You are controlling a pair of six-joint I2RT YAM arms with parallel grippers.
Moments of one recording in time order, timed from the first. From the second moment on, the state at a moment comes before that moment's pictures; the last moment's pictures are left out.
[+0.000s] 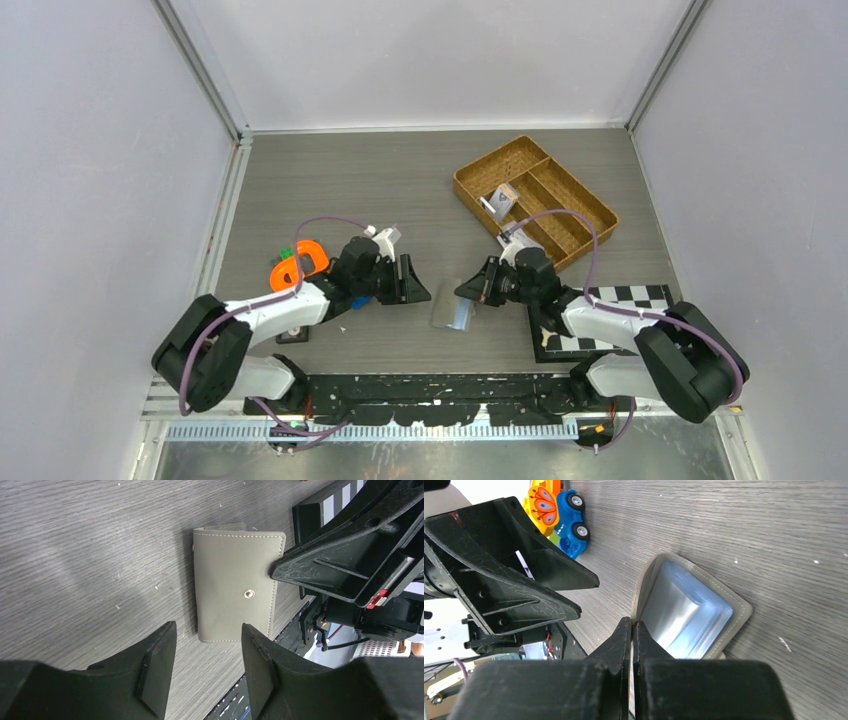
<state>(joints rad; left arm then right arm) -0.66 1.30 0.53 0.13 0.36 -0.73 0.59 1.24 0.33 0.43 -0.38 0.86</state>
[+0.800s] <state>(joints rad) -0.69 1.57 0.59 0.25 0.43 -0.75 0.59 1.05 0.45 -0.01 -0.23 0.78</state>
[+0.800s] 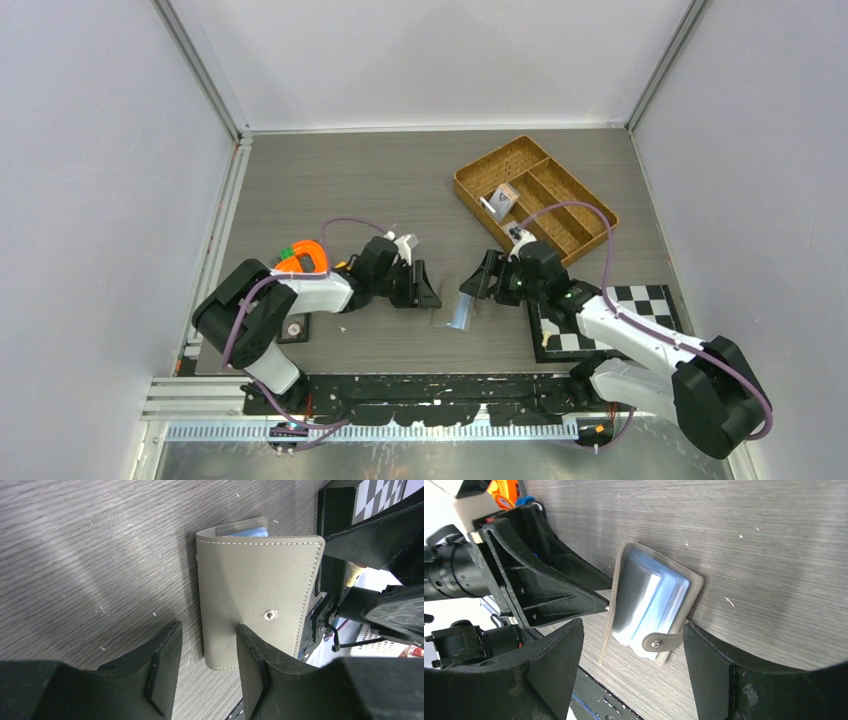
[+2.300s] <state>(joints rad) -0.76 1.63 0.66 0.23 0.36 -0.69 0.54 1.45 0.23 0.64 -0.41 1.08</state>
